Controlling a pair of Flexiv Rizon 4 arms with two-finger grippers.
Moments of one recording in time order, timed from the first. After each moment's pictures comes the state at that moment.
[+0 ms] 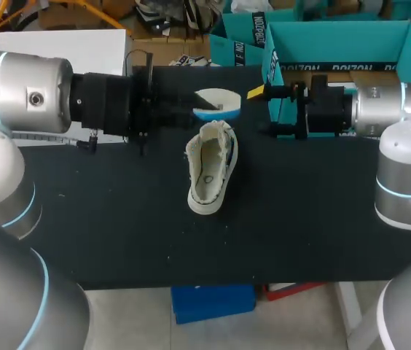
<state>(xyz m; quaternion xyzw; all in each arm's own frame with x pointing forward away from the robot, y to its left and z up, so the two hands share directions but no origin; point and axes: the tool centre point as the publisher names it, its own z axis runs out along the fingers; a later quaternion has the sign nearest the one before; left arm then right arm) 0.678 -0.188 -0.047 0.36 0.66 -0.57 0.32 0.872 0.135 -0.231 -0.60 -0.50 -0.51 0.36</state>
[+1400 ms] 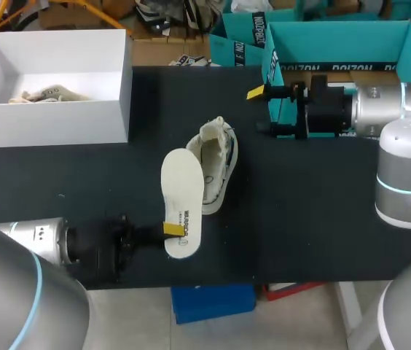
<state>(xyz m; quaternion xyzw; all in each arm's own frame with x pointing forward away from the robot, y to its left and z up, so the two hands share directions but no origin) 0.645 -0.138 -0.281 0.48 0.51 -0.46 0.54 0.872 0.135 -0.231 -0.60 -0.50 -0.51 0.36</state>
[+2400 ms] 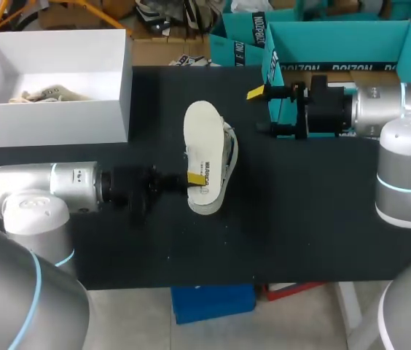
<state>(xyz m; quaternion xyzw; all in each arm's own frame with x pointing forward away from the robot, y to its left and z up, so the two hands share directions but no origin) 0.762 -0.176 -0.288 0.53 0.48 -0.42 0.56 0.872 0.135 -0.231 -0.60 -0.50 -0.51 0.36</state>
